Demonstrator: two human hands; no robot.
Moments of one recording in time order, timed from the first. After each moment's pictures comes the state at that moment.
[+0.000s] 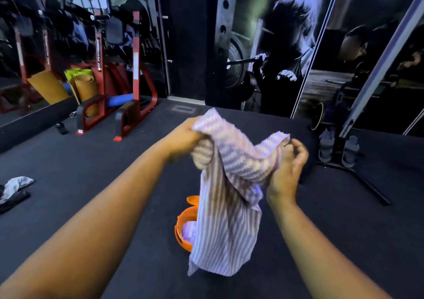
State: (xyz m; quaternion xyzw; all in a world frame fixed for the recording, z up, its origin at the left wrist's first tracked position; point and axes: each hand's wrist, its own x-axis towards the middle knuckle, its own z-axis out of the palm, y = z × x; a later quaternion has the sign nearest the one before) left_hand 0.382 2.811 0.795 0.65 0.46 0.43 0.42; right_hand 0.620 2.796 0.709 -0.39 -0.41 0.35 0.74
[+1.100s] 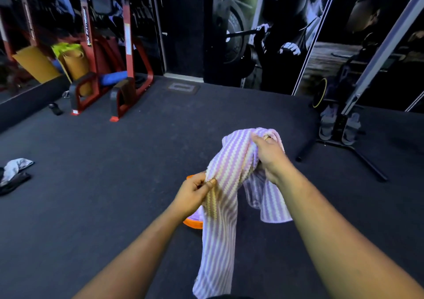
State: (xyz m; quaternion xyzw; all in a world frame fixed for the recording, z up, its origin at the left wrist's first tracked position) left_hand 0.403 2.750 0.606 0.59 0.53 0.42 0.45; right_hand 0.615 2.834 0.691 -0.55 -0.43 0.56 0.44
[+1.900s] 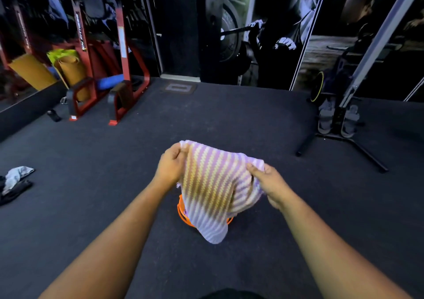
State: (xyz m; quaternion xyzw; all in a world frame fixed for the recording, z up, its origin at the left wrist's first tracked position) left_hand 0.369 2.799 0.649 0.55 0.64 0.42 0.32; right_hand 0.647 2.796 0.612 -0.54 -0.44 0.58 0.43
